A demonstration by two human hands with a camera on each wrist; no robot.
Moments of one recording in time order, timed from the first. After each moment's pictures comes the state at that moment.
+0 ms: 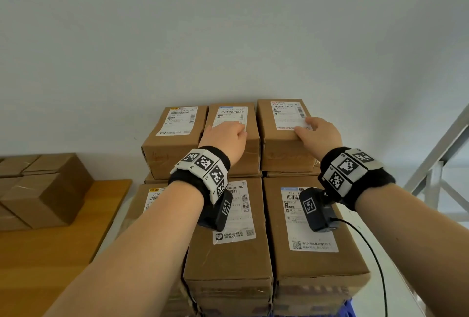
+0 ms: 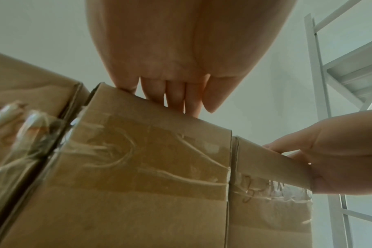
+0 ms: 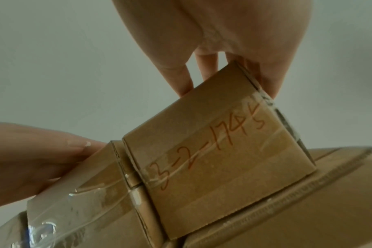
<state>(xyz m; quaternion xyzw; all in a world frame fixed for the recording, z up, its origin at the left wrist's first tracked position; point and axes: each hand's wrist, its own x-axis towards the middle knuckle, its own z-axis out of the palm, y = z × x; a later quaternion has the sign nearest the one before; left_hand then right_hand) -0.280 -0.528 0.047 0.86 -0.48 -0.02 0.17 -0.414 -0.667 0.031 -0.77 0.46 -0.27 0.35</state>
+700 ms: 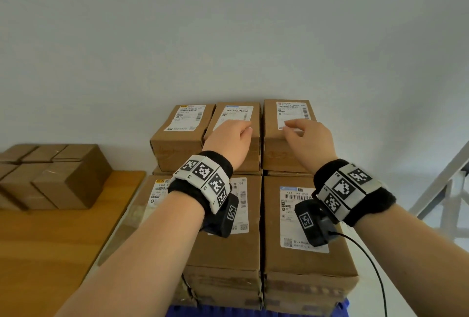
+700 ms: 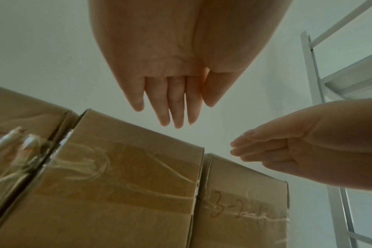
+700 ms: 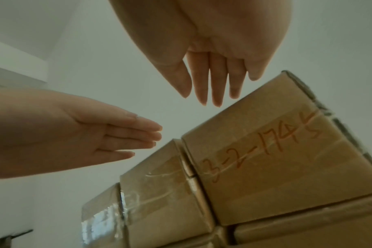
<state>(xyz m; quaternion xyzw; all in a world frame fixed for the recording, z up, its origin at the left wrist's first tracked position) -0.313 -0.519 0.053 0.85 -0.44 -0.02 0.28 -0.424 -0.636 0.040 -0.83 0.34 -0.29 0.34</state>
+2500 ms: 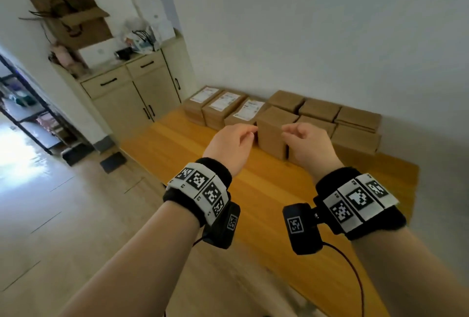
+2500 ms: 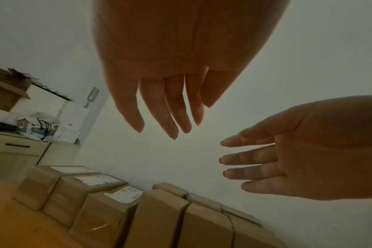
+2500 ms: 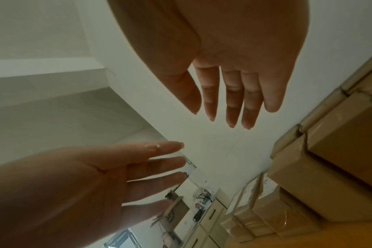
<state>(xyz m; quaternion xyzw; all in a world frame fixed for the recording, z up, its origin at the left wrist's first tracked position) 0.045 0.101 0.013 0.92 -0.18 0.01 0.34 0.027 -0.057 -0.012 -0.80 0.11 -0.10 0.58</state>
